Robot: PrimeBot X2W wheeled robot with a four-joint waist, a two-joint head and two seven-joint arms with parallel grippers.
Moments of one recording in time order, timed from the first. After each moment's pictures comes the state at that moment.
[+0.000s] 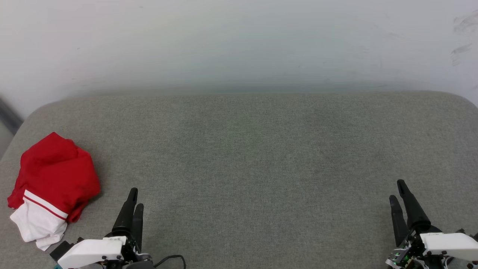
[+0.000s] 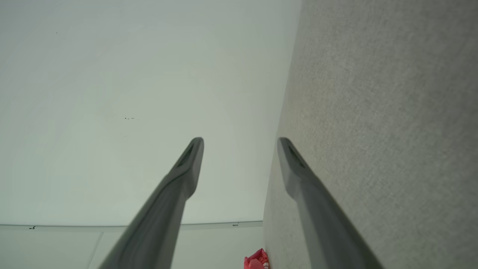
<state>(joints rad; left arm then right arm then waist) -0.05 0.05 0.08 0.28 -1.60 -0.13 0.07 -0.04 -0.05 -0.09 0.27 1.57 0.13 0.07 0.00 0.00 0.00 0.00</state>
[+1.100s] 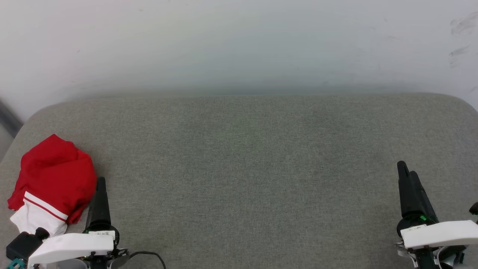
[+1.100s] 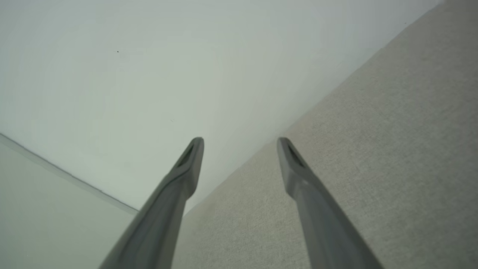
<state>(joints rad) -0.02 0.05 0.16 0.11 -1.15 -0.08 -0.07 -0.02 -0.05 -0.07 0.09 0.90 0.13 -0.06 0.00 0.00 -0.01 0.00</state>
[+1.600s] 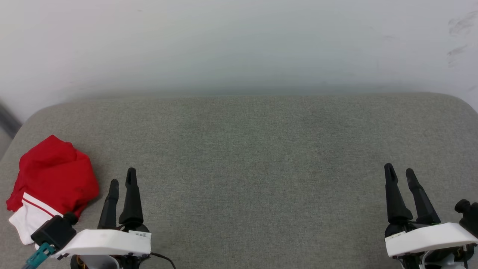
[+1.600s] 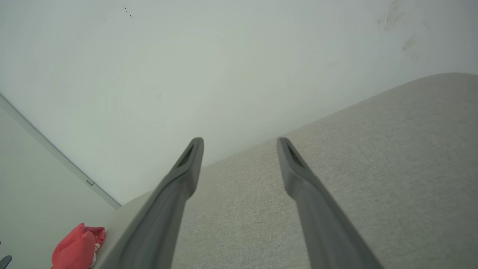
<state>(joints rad) 0.02 0.05 0.03 -0.02 -0.81 -0.03 -0.11 0.00 -0.05 -0.04 0.04 0.58 0.13 -0.11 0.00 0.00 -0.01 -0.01</state>
